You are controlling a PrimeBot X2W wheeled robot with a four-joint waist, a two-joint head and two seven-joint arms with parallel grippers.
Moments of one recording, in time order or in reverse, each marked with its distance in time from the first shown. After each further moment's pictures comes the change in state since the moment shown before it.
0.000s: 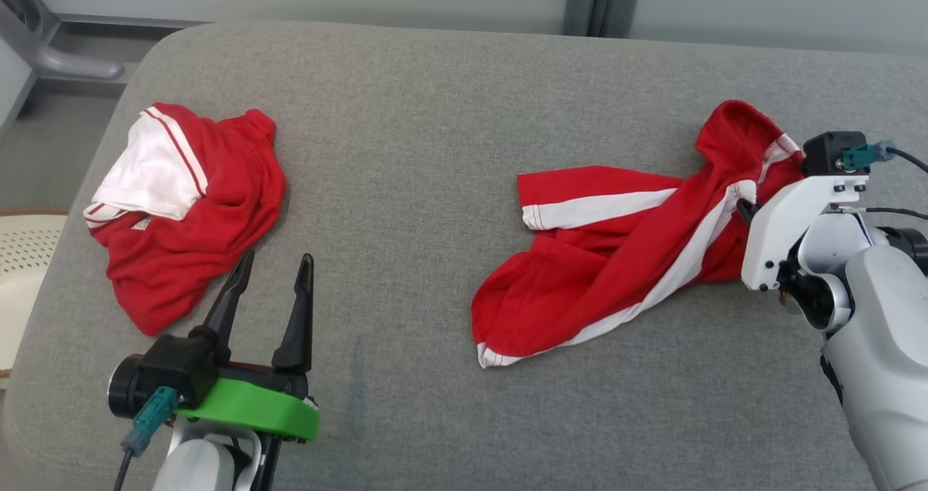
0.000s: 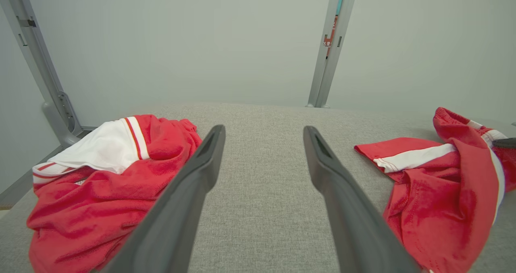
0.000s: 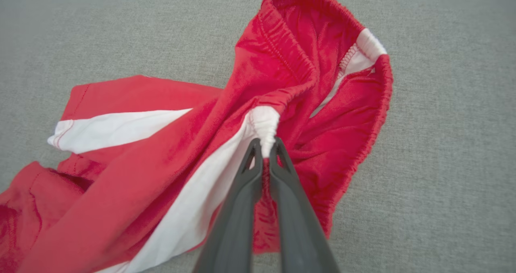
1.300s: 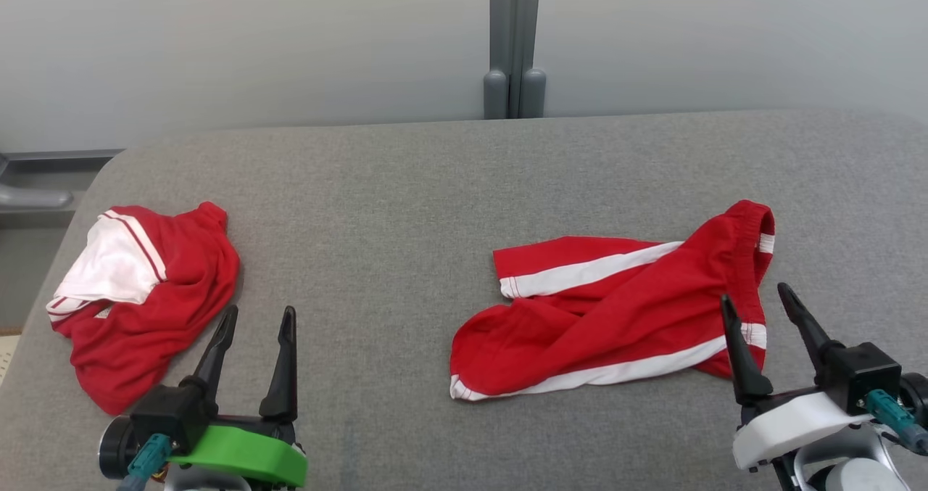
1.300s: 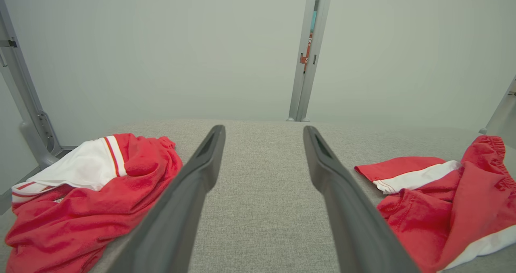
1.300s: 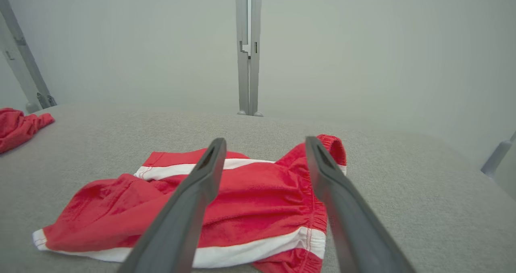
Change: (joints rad) left arm 0.105 -0.016 0.060 0.019 0.017 0.006 0.000; right arm 0.613 0.113 -0.082 -0.526 -0.264 0.000 -0.626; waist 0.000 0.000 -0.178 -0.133
